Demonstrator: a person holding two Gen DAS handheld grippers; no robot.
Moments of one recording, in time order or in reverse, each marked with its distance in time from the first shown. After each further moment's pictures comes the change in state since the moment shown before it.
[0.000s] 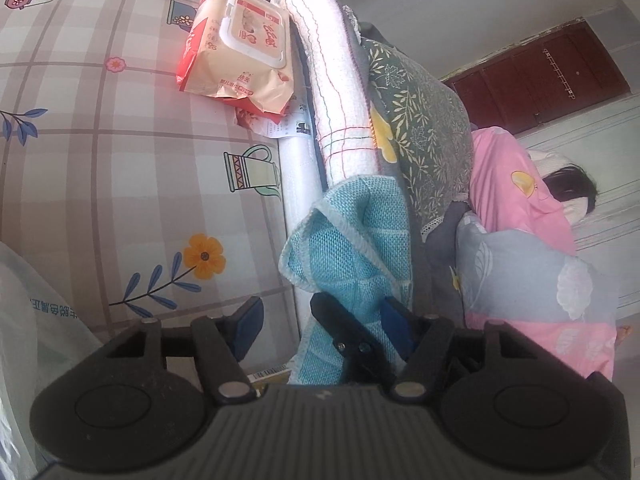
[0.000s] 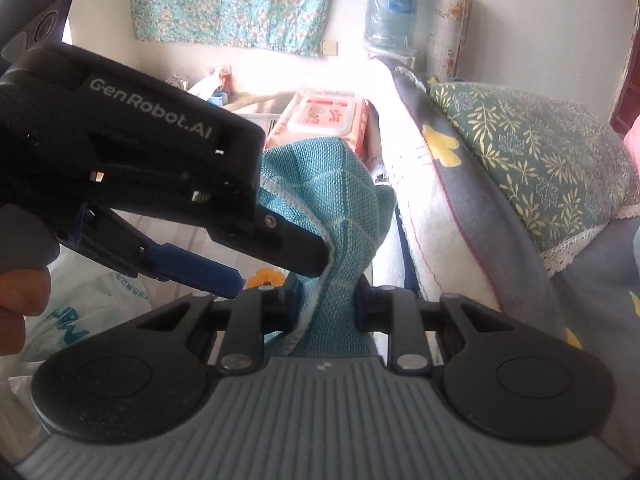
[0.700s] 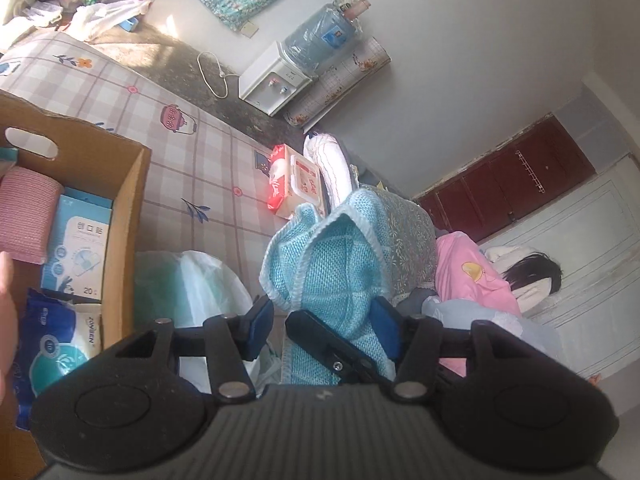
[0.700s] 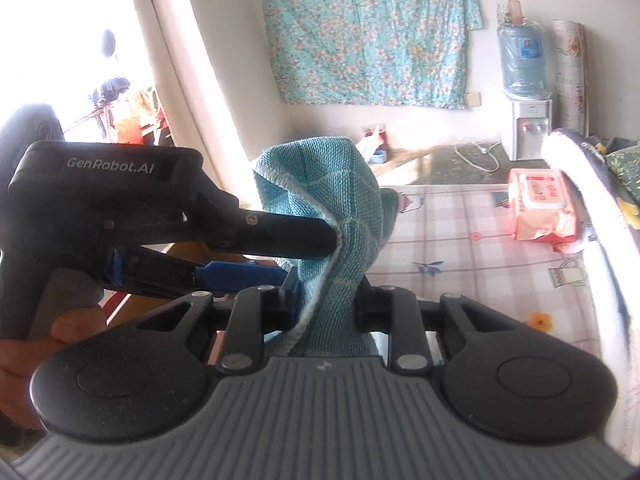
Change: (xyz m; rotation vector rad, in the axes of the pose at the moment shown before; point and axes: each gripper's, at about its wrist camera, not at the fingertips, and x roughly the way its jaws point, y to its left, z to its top) left arm -0.273 0.053 -0.103 -0.046 -0.378 0.005; right arm -0.145 0.181 0.041 0.064 -0.109 0.505
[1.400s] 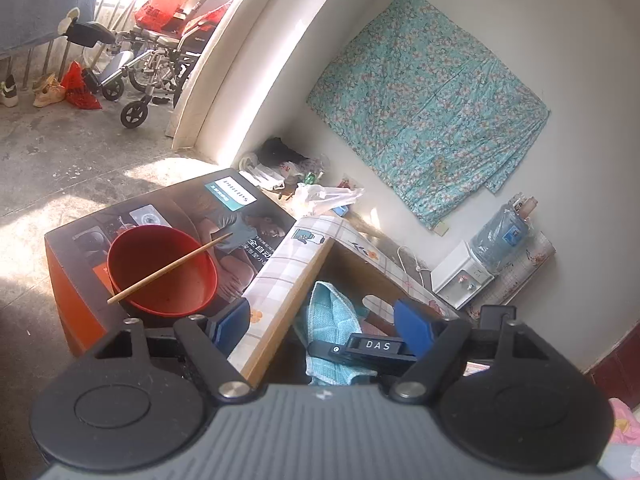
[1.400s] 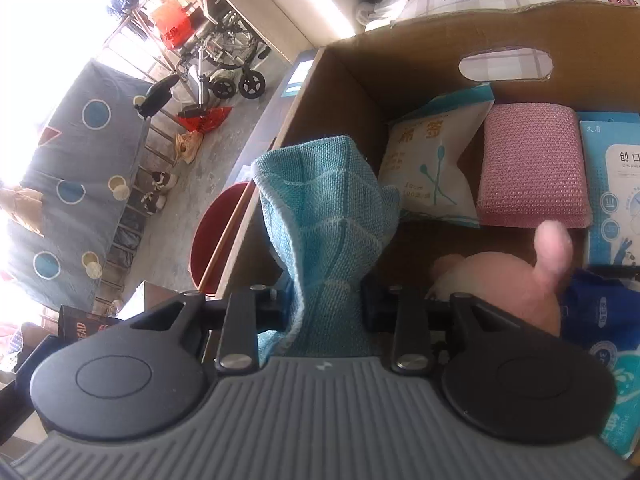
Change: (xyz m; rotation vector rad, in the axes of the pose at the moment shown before) left arm -0.248 0.137 -0.055 -0.134 -0.593 0.524; right arm 0.252 0.190 -0.048 0.185 0.516 0.210
